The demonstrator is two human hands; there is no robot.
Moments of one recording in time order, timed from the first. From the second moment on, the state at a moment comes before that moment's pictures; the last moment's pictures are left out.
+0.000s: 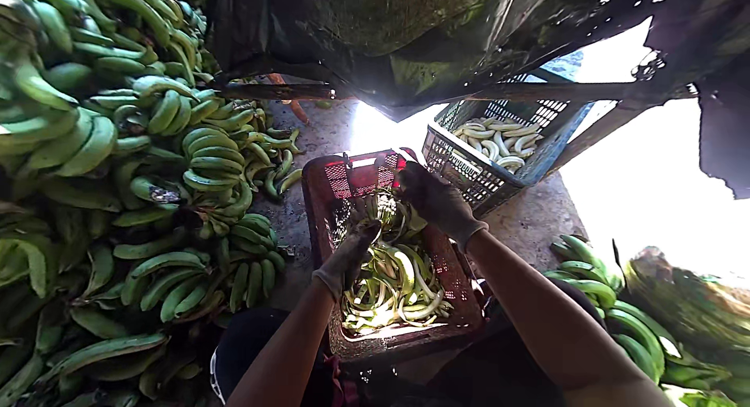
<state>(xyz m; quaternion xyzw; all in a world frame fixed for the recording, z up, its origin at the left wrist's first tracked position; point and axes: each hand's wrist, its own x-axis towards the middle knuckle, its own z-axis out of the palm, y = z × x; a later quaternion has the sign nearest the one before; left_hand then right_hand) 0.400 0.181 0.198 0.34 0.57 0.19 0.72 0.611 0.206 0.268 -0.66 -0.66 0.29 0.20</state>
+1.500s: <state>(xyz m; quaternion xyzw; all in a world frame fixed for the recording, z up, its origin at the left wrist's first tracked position) 0.358 0.187 0.249 0.45 0.38 0.45 0.67 0.598 0.224 0.265 -0.52 -0.81 0.07 0.26</state>
